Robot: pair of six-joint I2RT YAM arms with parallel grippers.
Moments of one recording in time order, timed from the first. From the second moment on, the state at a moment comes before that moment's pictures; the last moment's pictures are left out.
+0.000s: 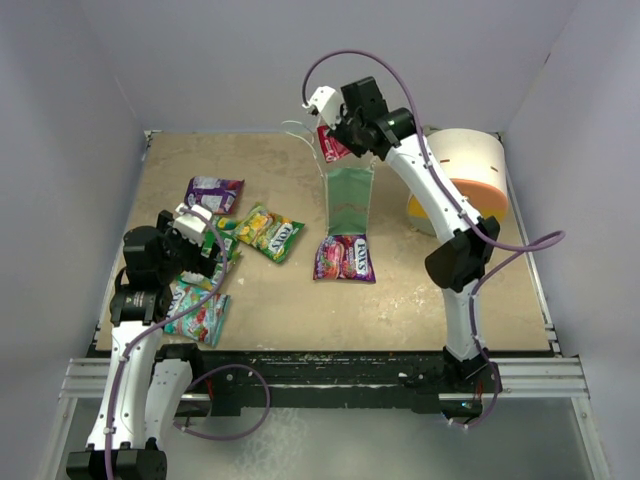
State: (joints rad) left arm 0.06 0.65 0.65 -0.43 0.33 0.41; right arm 0.53 2.09 2.33 -0.97 0.15 -0.57
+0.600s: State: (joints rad) left arm 0.06 0.65 0.64 -0.43 0.33 0.41; right arm 0.50 2.21 2.41 -1.01 0.17 -0.57
